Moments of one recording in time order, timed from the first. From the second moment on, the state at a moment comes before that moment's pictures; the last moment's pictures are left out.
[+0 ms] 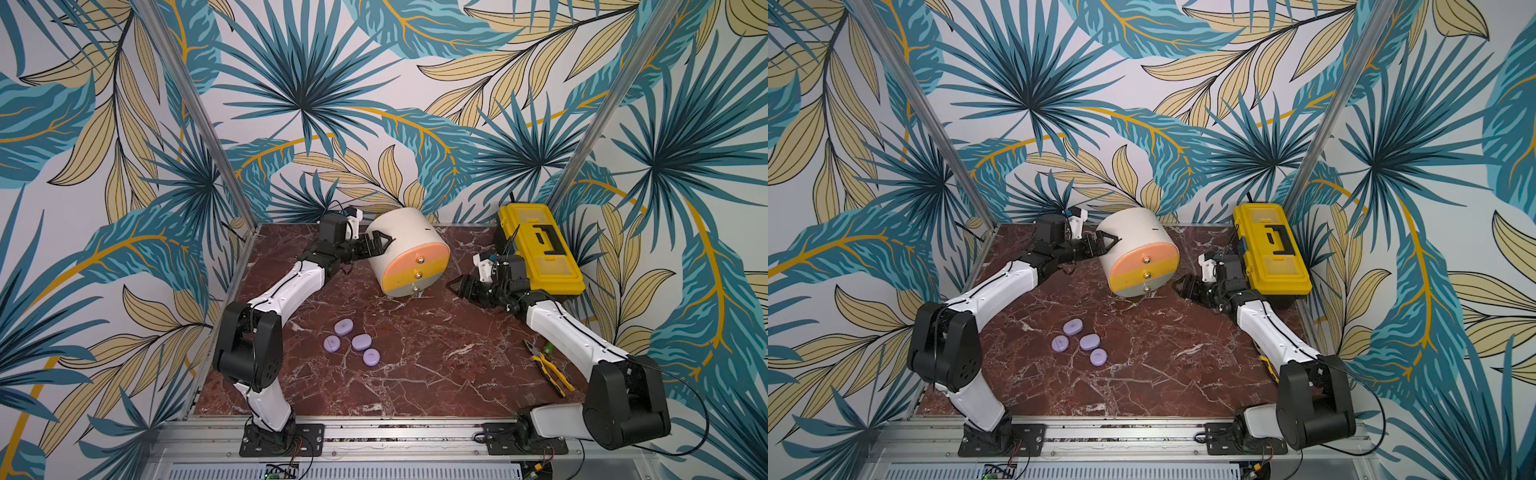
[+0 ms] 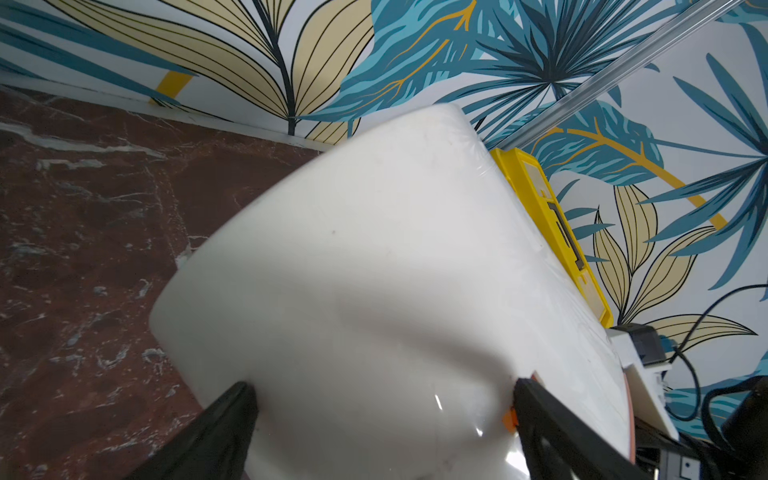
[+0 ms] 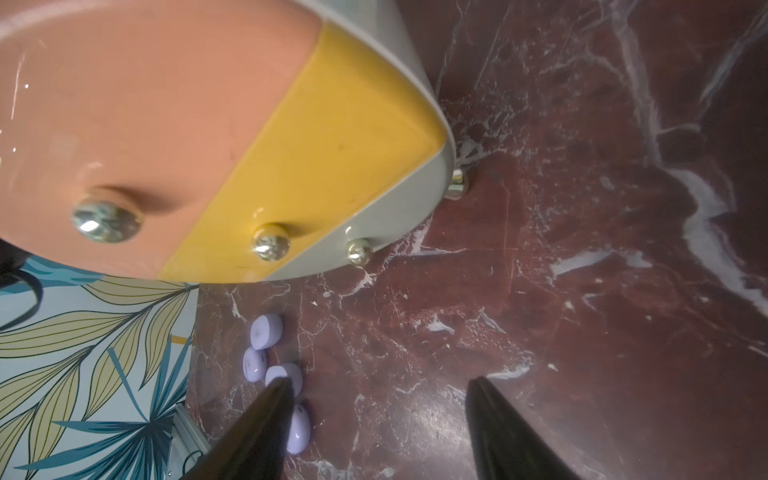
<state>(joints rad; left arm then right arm) -0.31 1.75 1.36 -0.06 0.46 -0.58 0.17 1.39 0.85 -0.21 -0.49 0.55</state>
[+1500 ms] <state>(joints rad) -0.31 1.74 1.37 -0.13 0.45 -0.54 0.39 1.87 0.77 0.68 -0.29 0.78</state>
